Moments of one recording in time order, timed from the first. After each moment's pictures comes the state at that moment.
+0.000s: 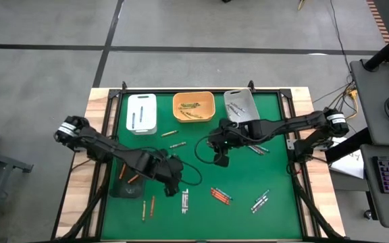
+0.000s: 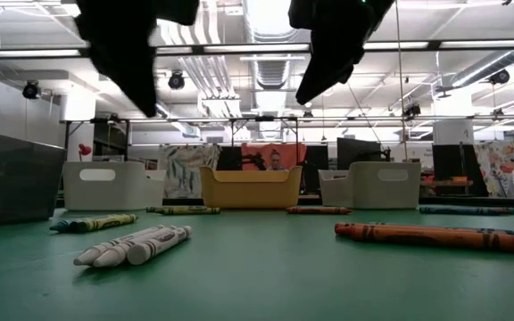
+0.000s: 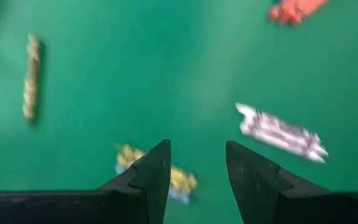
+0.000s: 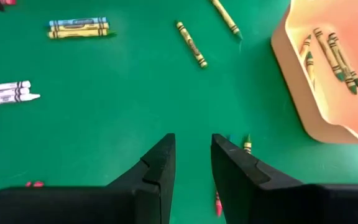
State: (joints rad) left arm -0.41 1.65 1.26 -0.85 -0.23 -0.77; right arm 0.06 1.57 1.24 -0.59 0.16 0.14
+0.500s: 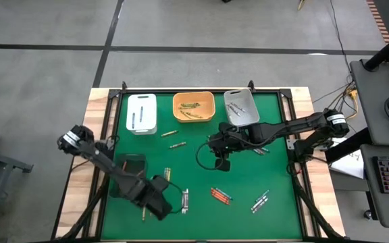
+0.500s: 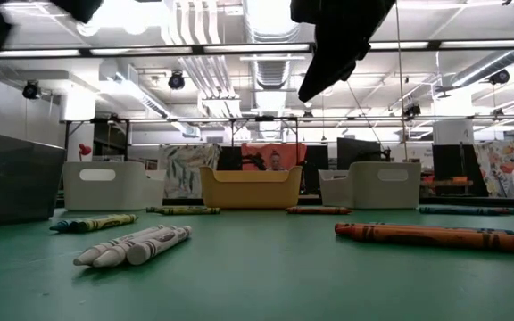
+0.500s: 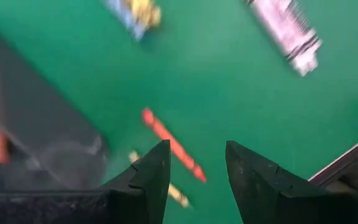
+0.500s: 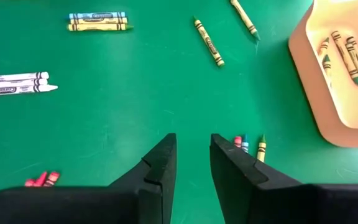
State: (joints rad) left arm -0.66 1.77 1.38 -1.06 -0.05 -1.52; right arm 0.10 1.57 1.23 -0.59 0.16 0.14
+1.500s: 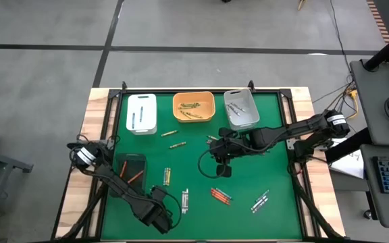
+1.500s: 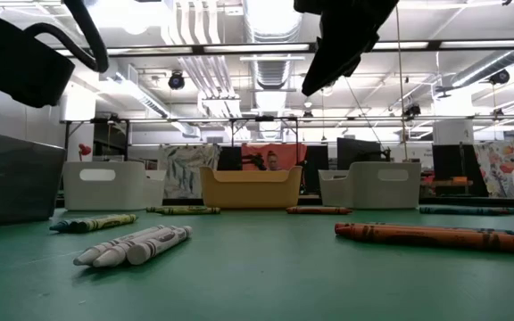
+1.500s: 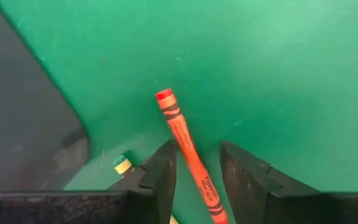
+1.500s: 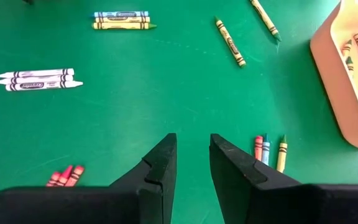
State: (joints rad) left arm -0.73 2.01 1.38 -1.02 -0.04 -1.70; right arm 0.16 1.57 1.23 -0.59 0.16 0.17
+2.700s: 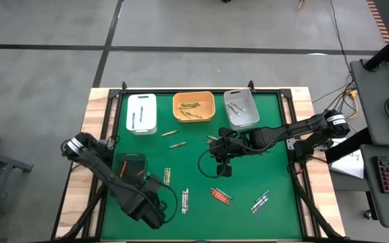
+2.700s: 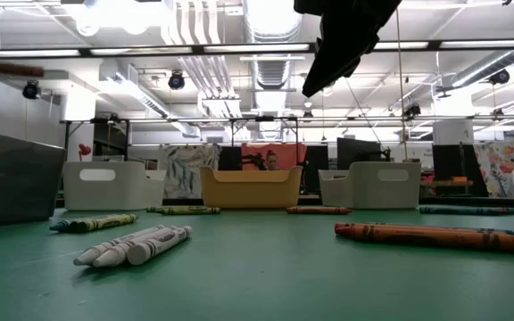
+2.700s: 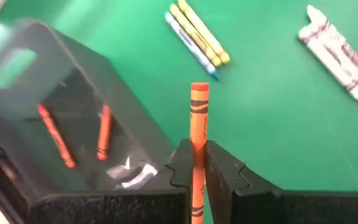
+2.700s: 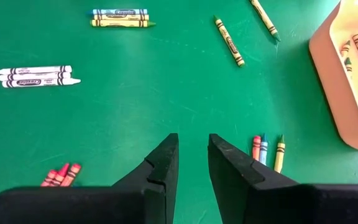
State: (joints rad) left arm -0.72 1.84 1.58 -1.45 -0.25 -1.58; right arm 0.16 1.57 1.23 -0.59 0.16 0.16
